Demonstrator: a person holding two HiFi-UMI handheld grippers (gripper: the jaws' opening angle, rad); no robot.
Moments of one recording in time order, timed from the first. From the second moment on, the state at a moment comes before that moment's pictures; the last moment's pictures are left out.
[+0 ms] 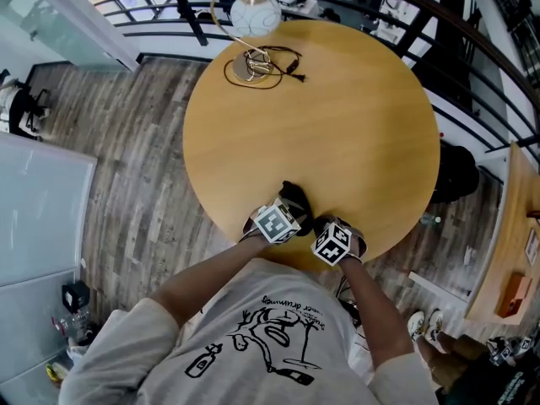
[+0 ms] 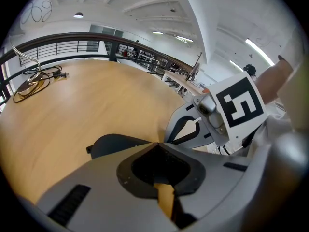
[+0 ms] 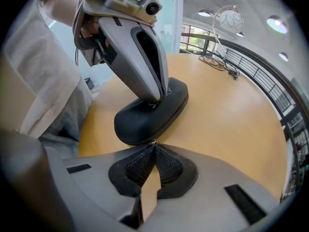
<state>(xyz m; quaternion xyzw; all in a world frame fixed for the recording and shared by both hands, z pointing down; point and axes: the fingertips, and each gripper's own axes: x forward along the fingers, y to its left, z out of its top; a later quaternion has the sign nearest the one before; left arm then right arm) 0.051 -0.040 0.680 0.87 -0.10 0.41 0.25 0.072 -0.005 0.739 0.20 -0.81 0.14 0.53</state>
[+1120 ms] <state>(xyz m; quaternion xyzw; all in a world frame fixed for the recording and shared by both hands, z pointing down) 0.045 -0.029 0.681 0.87 -0.10 0.40 0.26 0.052 0.033 0.739 0.17 -0.82 0.20 0.51</state>
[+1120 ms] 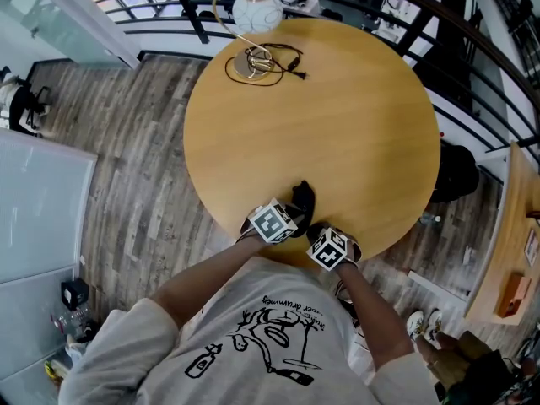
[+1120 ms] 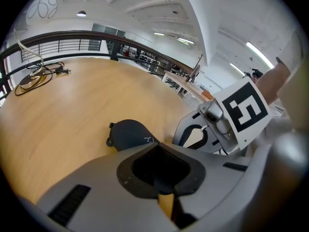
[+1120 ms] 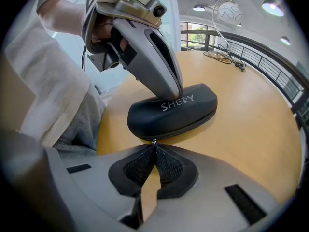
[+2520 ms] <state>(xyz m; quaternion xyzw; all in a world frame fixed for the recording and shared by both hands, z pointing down) 0.046 -0.030 0.681 0.87 -0.09 0.40 0.27 0.078 -0.041 0.736 0.16 -0.81 0.10 0.56</state>
